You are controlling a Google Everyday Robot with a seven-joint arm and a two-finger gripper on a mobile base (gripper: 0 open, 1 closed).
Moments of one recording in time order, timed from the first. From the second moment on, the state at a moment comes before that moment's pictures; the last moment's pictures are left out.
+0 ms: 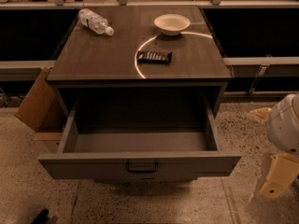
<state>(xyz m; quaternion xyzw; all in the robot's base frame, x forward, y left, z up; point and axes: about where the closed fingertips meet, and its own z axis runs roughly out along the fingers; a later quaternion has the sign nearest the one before) 0.358 -0.227 0.844 -0.60 0.79 0.05 0.12</state>
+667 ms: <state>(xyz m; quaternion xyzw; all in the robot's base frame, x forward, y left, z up) 0.355 -0.225 0.838 -0.61 0.78 0.06 0.13</state>
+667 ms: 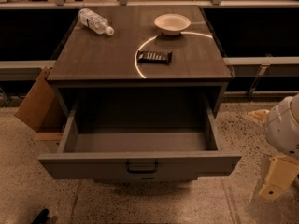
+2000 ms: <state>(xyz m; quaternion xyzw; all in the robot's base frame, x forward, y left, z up) 0.330 -0.181 0.726 -0.68 0.71 0.11 0.12</state>
